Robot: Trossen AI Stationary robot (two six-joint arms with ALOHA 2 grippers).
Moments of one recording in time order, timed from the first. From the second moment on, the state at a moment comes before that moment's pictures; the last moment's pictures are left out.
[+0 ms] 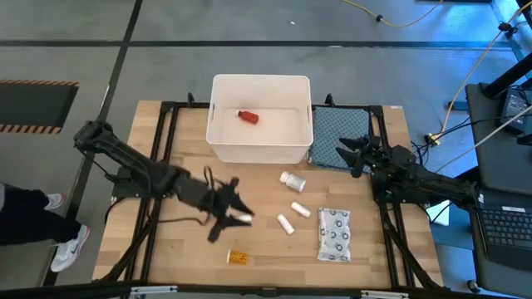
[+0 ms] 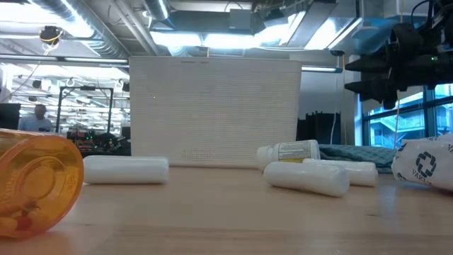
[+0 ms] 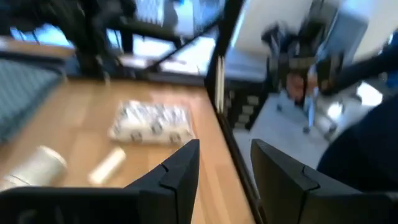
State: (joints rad) left arm -0.48 1.30 0.97 0.05 -0.17 -0.33; right arm -0.30 0.00 0.01 0.05 0.16 0.41
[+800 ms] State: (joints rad) left arm -0.60 1.54 1.02 -0.03 -0.07 -0.44; right arm -0.30 0.00 0.01 0.05 0.18 0.50
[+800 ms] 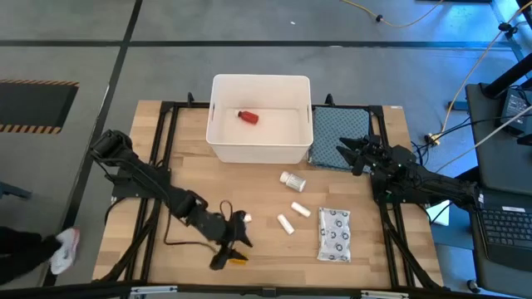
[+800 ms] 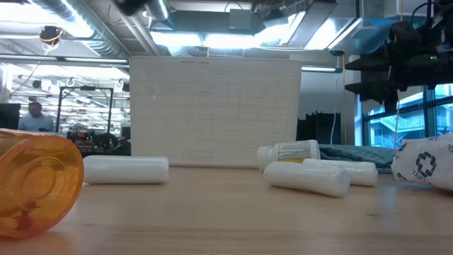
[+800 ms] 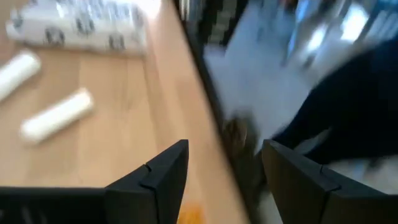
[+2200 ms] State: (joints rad) left arm -0.67 1.61 1.10 -0.21 -0.08 -0.60; right arm -0.30 0.00 0.01 0.05 0.18 0.57
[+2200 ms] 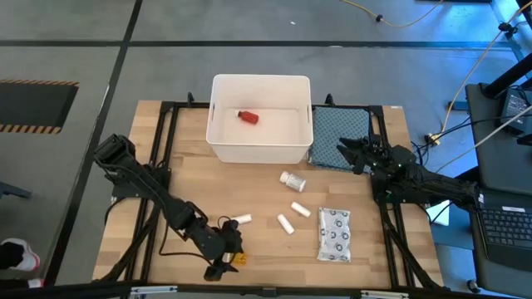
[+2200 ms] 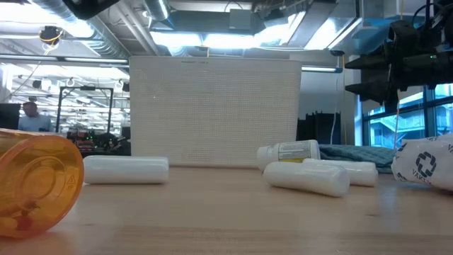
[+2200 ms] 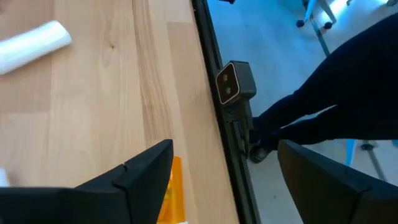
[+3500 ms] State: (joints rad) left arm -0.80 1.89 1.21 -0.48 -0.41 -0.75; right arm -0.30 0.00 0.01 0.05 0.18 0.57
